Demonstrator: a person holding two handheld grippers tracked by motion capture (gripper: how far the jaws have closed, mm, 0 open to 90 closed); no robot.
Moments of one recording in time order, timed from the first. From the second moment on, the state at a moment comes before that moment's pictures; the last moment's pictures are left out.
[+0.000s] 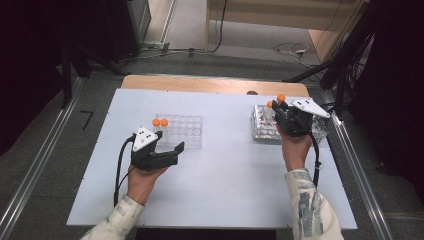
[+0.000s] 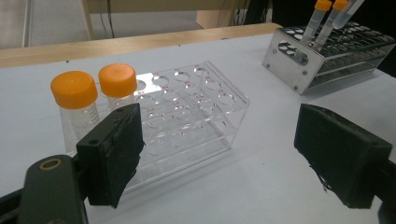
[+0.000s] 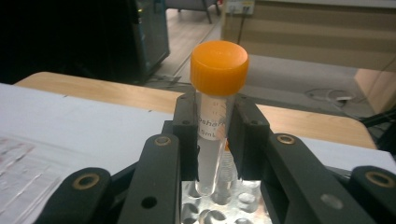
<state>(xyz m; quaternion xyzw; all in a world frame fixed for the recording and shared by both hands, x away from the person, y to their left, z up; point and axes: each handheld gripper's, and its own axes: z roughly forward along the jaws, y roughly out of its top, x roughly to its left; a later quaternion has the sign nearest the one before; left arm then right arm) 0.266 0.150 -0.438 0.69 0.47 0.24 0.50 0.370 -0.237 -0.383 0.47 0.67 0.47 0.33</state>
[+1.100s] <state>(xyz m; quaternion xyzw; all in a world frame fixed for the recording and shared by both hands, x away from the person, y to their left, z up) 0.260 0.142 -0.432 0.69 0.46 0.24 0.51 0.308 -0.140 -0.431 0.32 0.80 0.47 0.20</state>
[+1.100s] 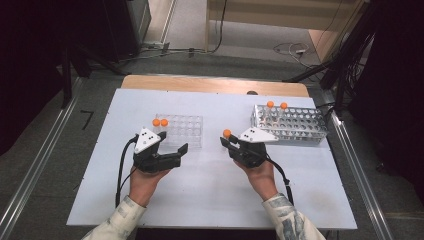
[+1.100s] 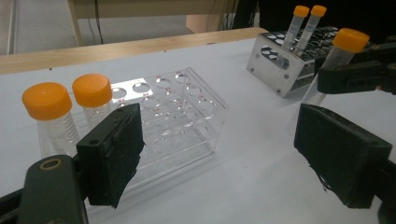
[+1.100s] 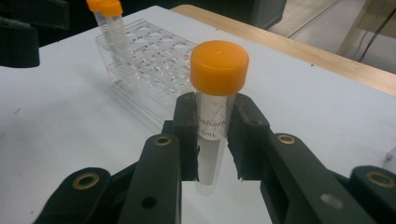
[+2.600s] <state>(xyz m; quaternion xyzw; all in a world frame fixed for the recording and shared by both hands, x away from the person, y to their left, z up) 0.253 0.122 -0.430 0.73 0.38 0.20 0.53 0.283 -0.064 -0.445 0.24 0.83 0.48 0.15</state>
